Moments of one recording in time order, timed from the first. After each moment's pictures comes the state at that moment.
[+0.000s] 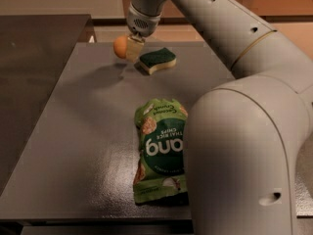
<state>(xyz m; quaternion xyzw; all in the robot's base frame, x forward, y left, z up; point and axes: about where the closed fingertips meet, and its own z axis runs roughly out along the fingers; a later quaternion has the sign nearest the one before) 0.705 0.055 0.885 -0.63 0.75 0.06 0.18</state>
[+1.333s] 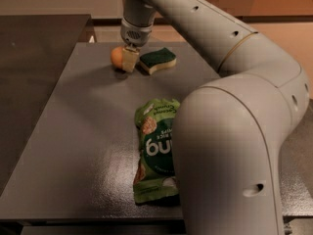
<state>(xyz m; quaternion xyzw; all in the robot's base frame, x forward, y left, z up) 0.708 0.069 0.850 -0.64 0.75 0.04 0.15</state>
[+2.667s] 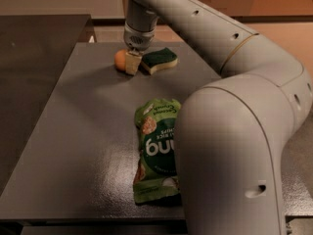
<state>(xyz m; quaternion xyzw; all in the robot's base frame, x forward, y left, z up) 0.710 0.058 0.833 -0.64 0.76 0.03 0.14</state>
